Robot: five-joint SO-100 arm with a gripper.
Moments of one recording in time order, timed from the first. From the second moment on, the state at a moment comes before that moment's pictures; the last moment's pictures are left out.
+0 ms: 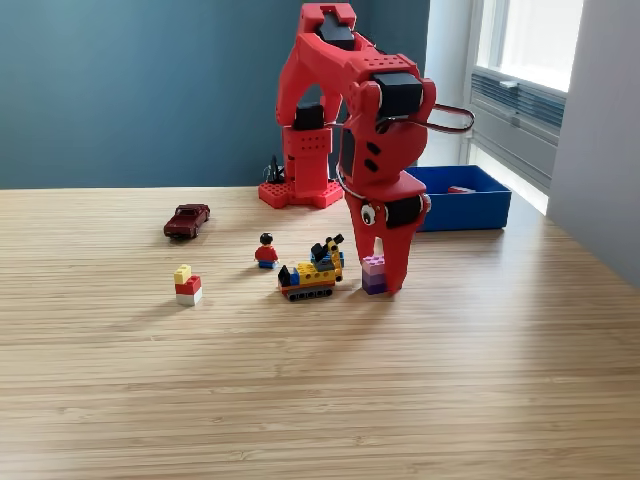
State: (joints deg) arm -15.6 55.9 63.0 82.4 -7.1
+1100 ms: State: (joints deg) arm -25.6 81.4 77.2 85.5 1.2
